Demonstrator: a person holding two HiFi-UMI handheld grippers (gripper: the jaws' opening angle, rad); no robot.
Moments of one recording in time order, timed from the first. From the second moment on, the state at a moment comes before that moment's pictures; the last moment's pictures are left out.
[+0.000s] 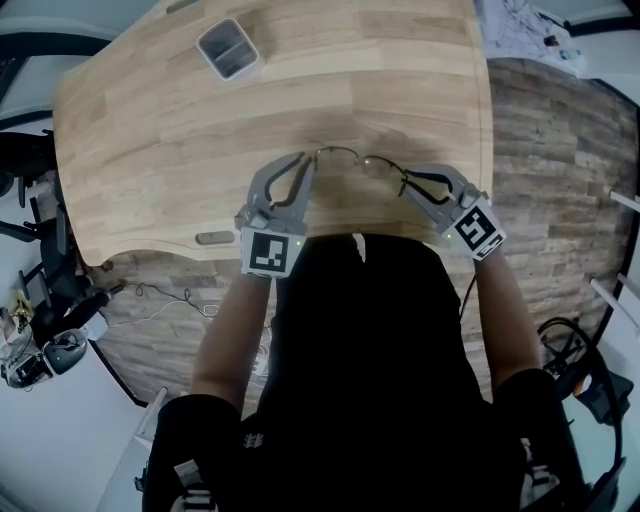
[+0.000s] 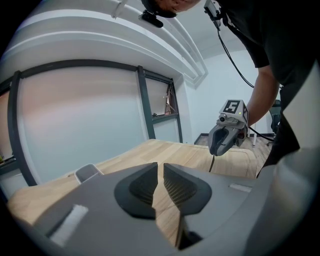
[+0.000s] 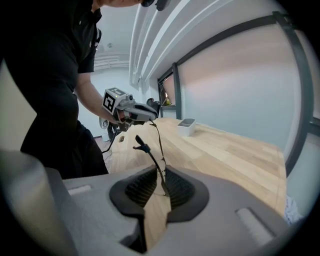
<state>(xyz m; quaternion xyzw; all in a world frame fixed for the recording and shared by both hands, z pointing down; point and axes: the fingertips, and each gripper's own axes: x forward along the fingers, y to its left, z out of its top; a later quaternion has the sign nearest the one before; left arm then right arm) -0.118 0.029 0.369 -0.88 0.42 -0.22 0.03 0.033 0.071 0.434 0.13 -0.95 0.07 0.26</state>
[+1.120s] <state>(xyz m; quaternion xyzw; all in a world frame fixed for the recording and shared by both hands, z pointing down) -0.127 0.015 0.312 -0.86 0.49 -0.18 -0.01 0.087 0.049 0.433 0.16 -0.93 0.06 0.32</state>
